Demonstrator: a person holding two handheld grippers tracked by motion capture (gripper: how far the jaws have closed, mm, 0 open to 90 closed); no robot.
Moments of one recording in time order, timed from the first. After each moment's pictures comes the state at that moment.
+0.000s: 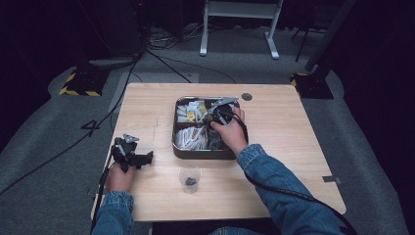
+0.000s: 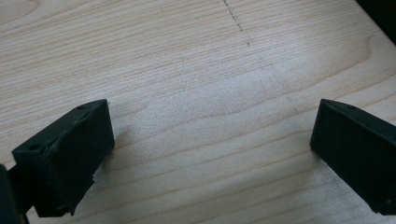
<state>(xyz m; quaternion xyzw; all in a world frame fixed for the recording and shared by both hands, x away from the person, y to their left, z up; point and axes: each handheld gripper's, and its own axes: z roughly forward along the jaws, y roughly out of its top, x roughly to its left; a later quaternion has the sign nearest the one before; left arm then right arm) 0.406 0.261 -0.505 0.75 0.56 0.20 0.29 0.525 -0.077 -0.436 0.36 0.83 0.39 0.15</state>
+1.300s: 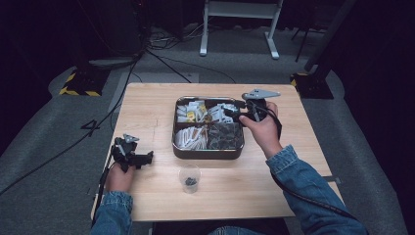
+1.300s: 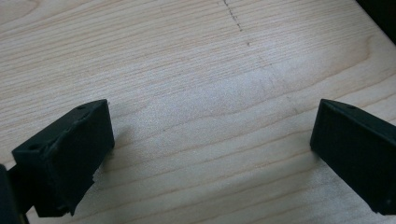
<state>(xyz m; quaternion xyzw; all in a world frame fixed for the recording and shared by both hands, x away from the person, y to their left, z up) 0.406 0.261 -0.505 0.75 0.56 0.20 0.29 0.486 -0.162 -0.363 0.34 0.78 0.49 0.19</state>
